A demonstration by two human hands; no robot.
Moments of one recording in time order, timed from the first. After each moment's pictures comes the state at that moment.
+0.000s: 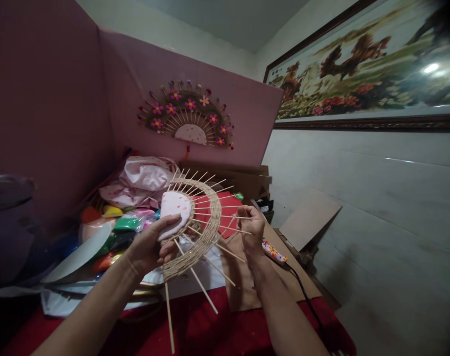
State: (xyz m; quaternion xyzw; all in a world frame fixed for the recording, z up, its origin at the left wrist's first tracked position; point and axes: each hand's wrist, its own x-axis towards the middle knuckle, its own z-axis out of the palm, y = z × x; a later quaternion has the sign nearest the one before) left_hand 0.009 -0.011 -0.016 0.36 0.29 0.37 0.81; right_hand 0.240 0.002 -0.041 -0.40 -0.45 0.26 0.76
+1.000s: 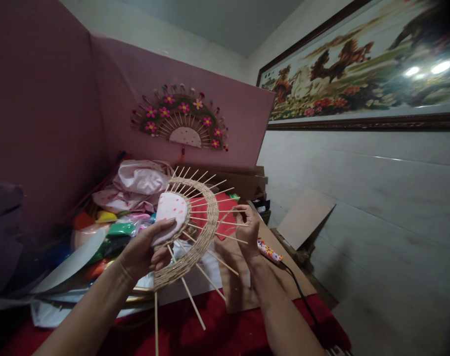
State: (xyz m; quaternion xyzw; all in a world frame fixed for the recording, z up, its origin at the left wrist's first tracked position) left_hand 0.004 -0.011 -0.016 0.38 0.27 0.34 0.82; right_hand 0.247 0.007 -0.042 -0.44 -0.54 0.07 0.72
